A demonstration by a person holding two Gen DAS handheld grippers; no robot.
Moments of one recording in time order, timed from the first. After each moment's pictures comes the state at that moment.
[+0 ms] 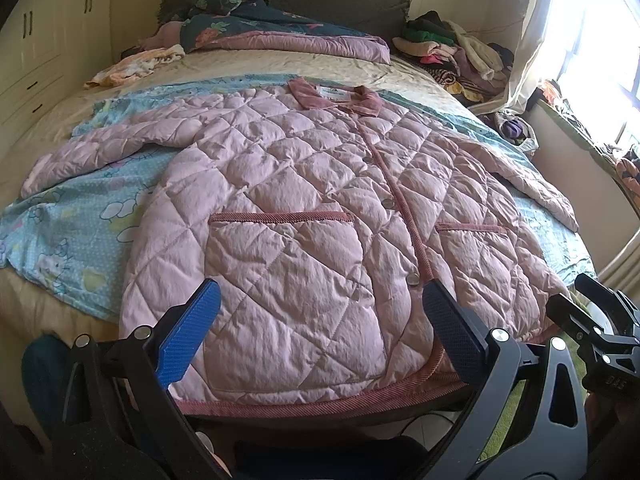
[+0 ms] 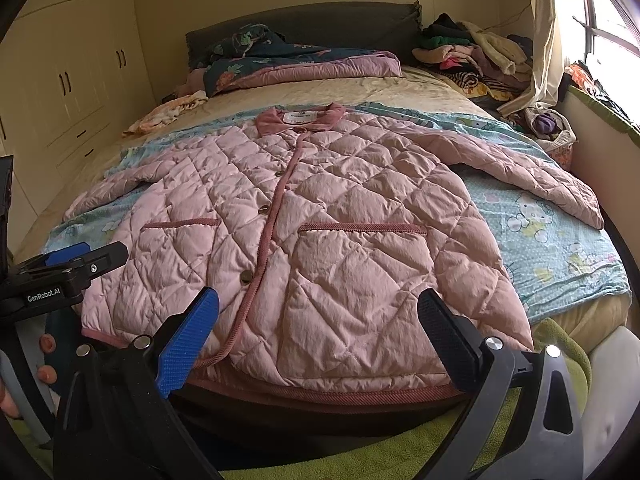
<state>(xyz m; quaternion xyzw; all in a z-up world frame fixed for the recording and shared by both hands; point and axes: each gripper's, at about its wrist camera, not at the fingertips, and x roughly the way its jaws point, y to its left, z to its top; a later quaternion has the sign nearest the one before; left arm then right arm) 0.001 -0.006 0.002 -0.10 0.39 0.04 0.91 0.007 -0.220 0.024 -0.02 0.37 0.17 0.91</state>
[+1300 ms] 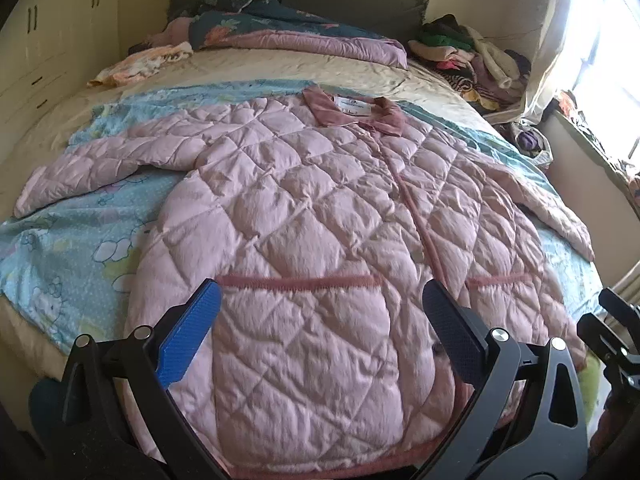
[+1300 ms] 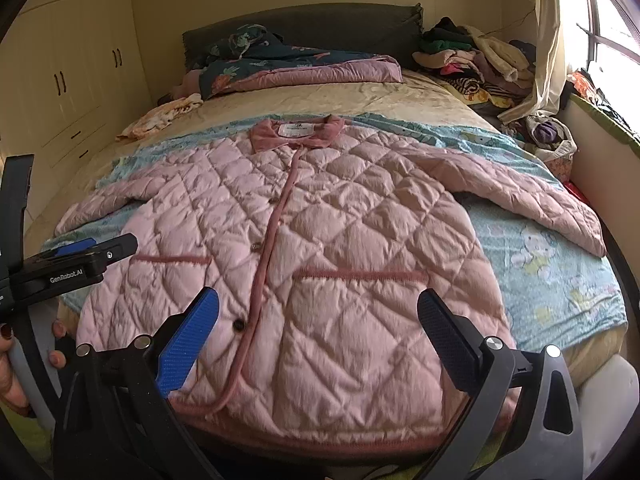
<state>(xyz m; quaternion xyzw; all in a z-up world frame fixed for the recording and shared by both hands) 0.070 0.028 0.014 -0.11 0.39 0.06 0.91 0.059 -0.208 0.045 -0.03 0.37 0.16 0.91</state>
